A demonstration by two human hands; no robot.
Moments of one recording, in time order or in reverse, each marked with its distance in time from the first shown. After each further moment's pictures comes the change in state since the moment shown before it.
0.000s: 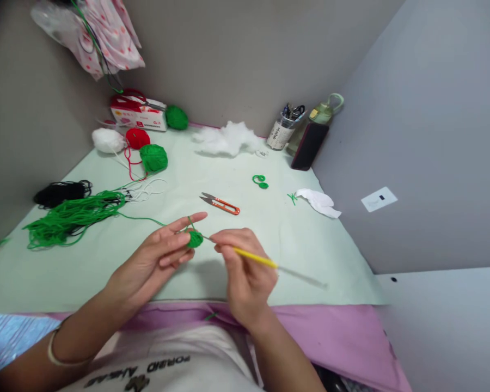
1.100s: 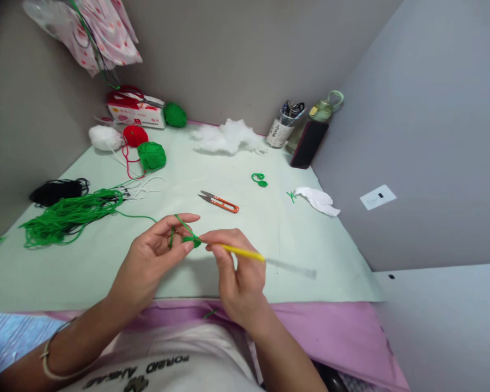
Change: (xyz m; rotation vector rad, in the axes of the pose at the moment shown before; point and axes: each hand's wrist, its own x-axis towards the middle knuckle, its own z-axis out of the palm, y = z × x) left_hand -0.006 -0.008 0.002 0.415 0.179 0.268; right_hand 0.002 -0.008 -0.003 0.012 -0.109 0.072
